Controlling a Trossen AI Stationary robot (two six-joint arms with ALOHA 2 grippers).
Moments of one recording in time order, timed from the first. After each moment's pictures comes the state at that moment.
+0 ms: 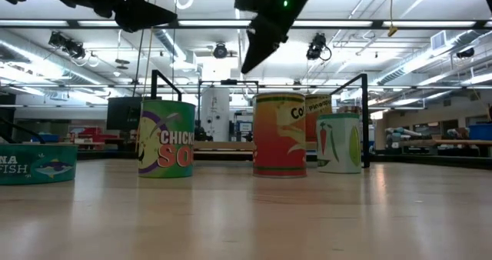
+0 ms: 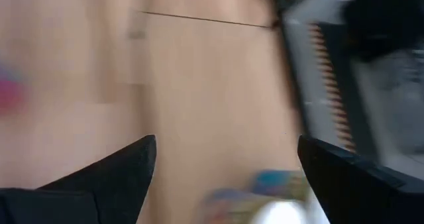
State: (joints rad) left arm -0.35 0.89 0.44 0.31 -0.53 0.02; right arm -0.06 1.80 1.57 -0.66 0.42 -0.17
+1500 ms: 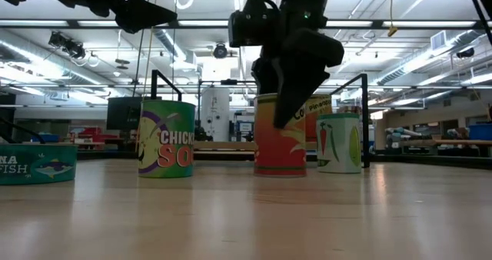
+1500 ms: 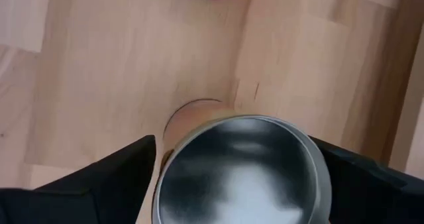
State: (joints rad) left arm -0.35 0.89 0.44 0.30 -0.45 0.00; right arm 0.16 2.00 1.55 -0.84 0.16 -0.07
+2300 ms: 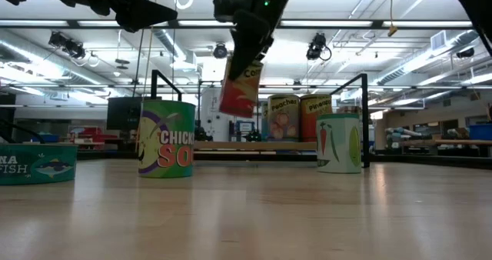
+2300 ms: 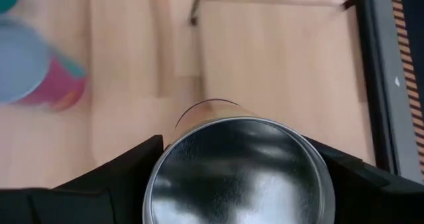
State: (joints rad) left arm -0.35 0.89 0.44 0.31 -0.45 0.00; right arm -0.08 1.99 1.85 -0.91 0.21 -0.10
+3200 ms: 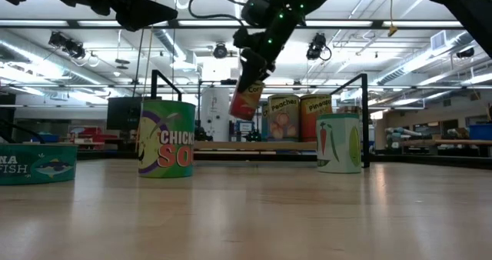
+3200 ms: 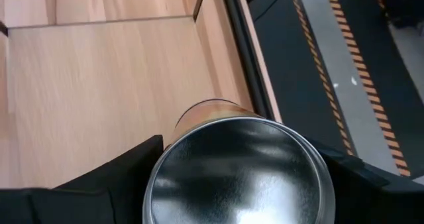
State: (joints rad) left arm -0.35 0.89 0.44 0.31 -0.45 0.02; right arm -0.44 2.00 1.85 -0.71 0.07 -0.31
